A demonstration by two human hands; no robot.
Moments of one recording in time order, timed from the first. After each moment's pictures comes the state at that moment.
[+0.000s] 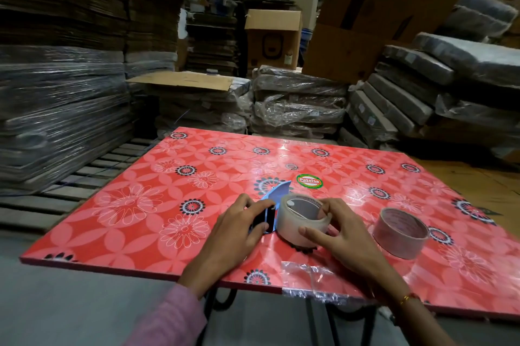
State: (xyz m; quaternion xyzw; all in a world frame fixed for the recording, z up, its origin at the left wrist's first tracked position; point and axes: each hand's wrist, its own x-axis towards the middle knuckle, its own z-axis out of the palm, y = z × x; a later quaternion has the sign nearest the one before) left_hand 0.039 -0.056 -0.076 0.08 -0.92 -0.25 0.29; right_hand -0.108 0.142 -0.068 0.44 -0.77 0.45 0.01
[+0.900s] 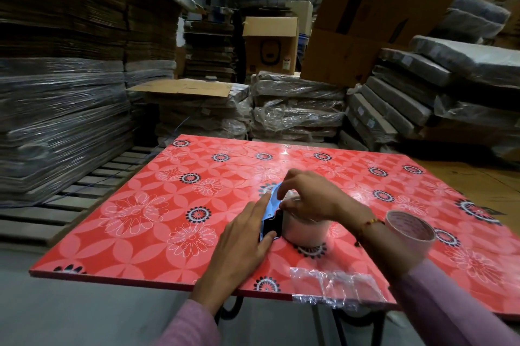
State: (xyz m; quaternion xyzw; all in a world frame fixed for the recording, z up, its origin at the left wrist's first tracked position) left_hand 0.045 -0.048 -0.076 0.10 -0.92 -0.23 0.30; right_hand -0.110 0.056 0.013 0.55 -0.83 0.08 0.04
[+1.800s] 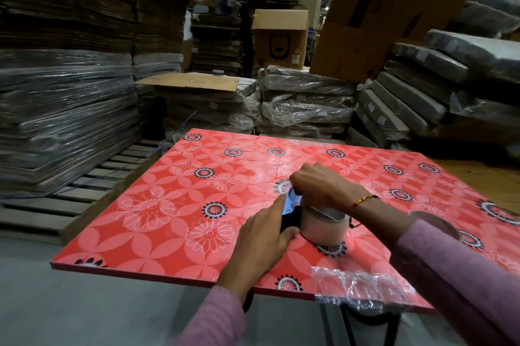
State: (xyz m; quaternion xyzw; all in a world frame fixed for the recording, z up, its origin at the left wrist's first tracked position) left_hand 0.037 -0.053 -0.072 0.14 -0.93 -0.25 0.22; right_hand -0.107 0.022 0.018 0.55 -0.81 -0.16 0.15
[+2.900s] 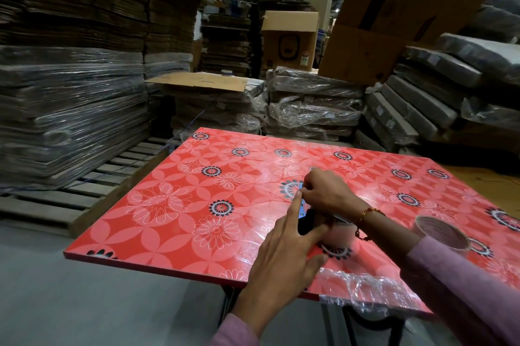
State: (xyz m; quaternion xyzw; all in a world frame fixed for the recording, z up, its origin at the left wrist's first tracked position) left_hand 0.055 -0.013 -0.078 0.06 -0.95 -0.20 0.25; right_hand -0.114 0.019 -0.005 0.42 -0.90 0.14 0.04
